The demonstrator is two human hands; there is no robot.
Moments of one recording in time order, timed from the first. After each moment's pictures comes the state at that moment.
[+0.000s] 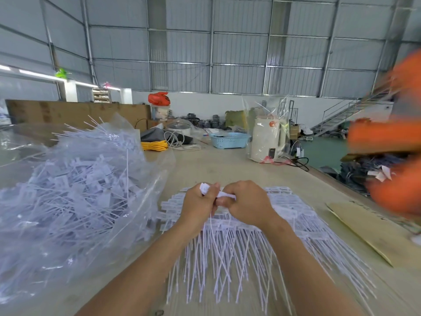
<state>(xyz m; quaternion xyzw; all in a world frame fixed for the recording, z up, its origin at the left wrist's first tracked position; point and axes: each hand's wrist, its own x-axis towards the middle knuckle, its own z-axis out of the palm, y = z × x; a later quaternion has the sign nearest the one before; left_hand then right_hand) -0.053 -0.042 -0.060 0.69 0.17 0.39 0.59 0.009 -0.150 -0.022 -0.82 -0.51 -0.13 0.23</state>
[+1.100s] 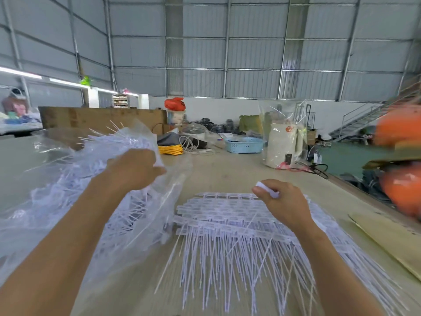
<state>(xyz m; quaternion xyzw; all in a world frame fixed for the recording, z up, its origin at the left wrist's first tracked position) -0.173 0.031 0.060 0.90 0.41 0.16 -0.01 0.044 -0.167 -0.031 -0.80 -0.41 -0.14 0.42</state>
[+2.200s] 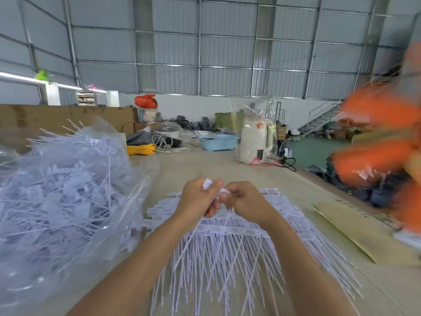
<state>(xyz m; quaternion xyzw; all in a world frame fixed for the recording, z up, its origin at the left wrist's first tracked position) -0.050 -0.060 -0.026 0.72 0.13 0.31 0.61 0.034 -0.167 -0.024 -0.75 -0.49 0.02 0.45</state>
